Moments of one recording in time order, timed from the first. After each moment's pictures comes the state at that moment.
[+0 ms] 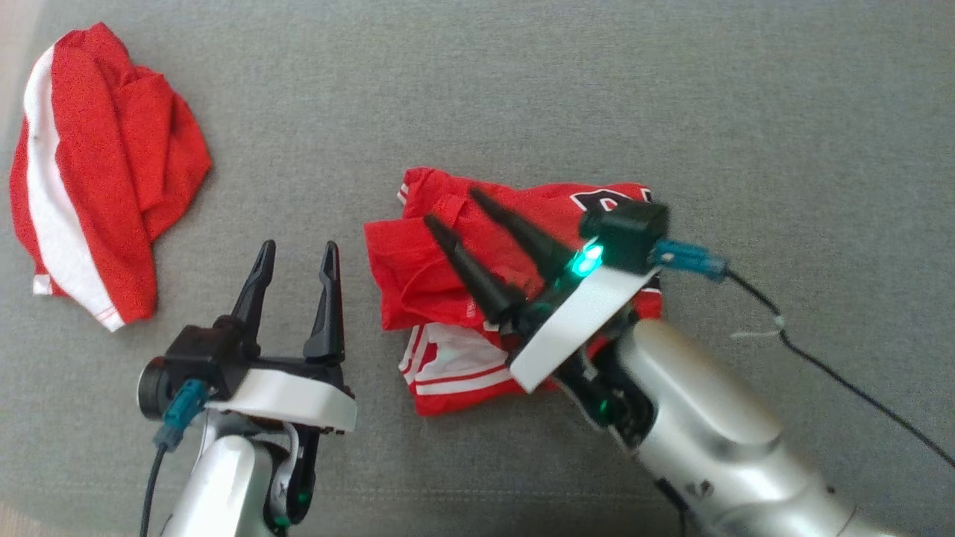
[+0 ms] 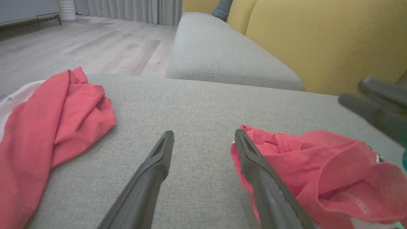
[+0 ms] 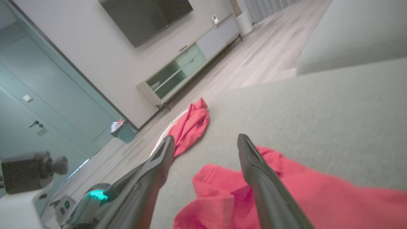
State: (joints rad) left arm -0.13 0.09 -0.27 0.12 -0.25 0.10 -0.25; right arm -0.54 -0.07 0.77 0.32 0.76 0.13 -0.04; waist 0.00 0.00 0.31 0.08
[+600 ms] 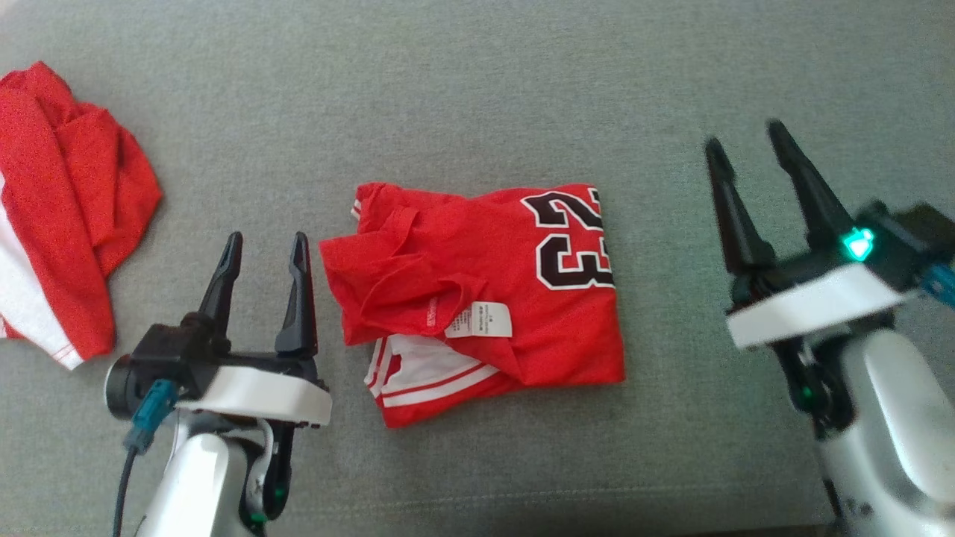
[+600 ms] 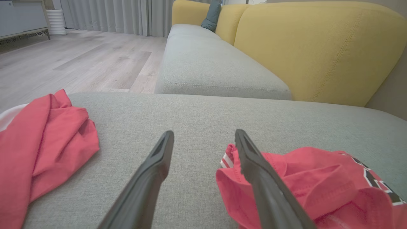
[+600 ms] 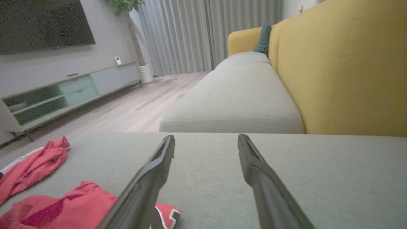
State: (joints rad) left arm -0.13 0.12 -0.24 0.09 -0.25 0.11 -0.25; right arm -0.32 -0.21 0.22 0.10 0.35 0.13 -0.07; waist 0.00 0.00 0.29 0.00
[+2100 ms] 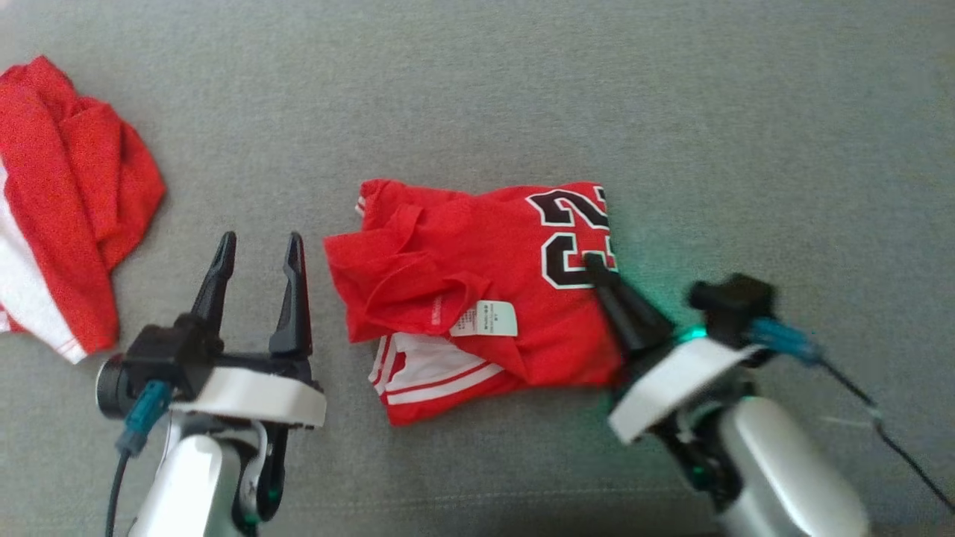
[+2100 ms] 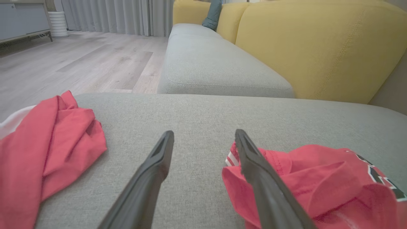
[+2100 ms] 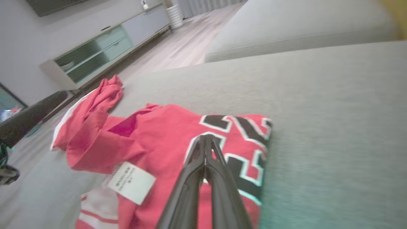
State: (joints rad) left arm -0.12 0.15 -0.25 0.05 -0.26 0.12 -0.24; right arm -0.23 -0.13 0.44 0.15 0.39 0.13 0.05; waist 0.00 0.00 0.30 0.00
